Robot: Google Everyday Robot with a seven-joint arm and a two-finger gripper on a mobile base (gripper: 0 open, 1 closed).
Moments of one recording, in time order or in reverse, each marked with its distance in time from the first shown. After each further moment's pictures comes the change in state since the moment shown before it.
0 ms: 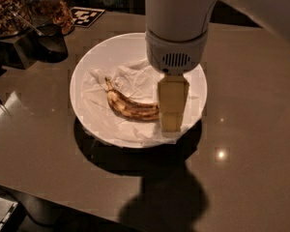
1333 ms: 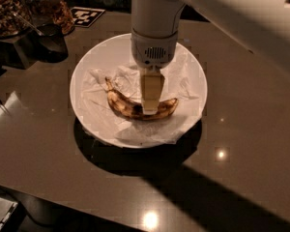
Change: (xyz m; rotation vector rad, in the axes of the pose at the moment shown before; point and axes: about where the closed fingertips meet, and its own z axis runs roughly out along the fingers) arm -0.040 -0.038 0.054 -0.190 -0.088 -0.081
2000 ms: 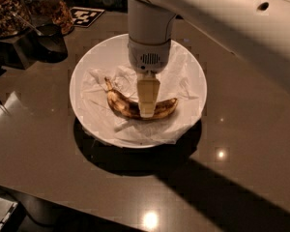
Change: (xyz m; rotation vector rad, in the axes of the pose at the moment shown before) arm -0.005 -0.009 0.026 -0.062 0.008 0.002
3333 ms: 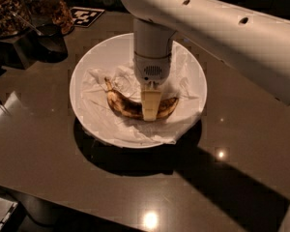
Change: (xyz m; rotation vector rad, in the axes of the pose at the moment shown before) arm 0.012 -0.008 0.044 -0.104 0.007 0.038
